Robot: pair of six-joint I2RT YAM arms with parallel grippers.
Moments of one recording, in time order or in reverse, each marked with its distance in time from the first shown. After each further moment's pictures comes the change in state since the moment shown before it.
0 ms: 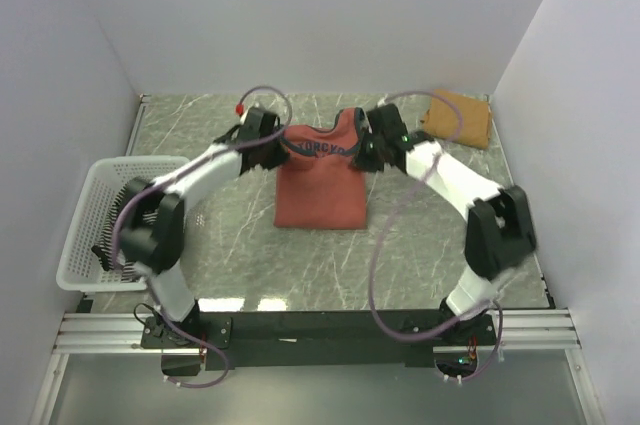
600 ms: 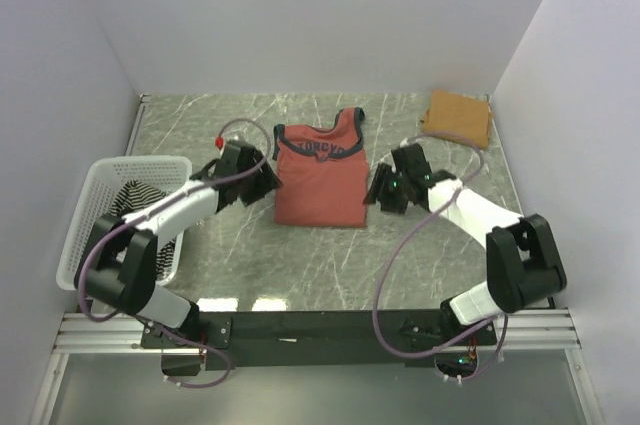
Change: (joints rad) left arm 0.066 -0.168 -0.278 0.107 0.061 -0.013; right arm -0.109 -0.115 -0.300 0.099 -0.080 -0.037
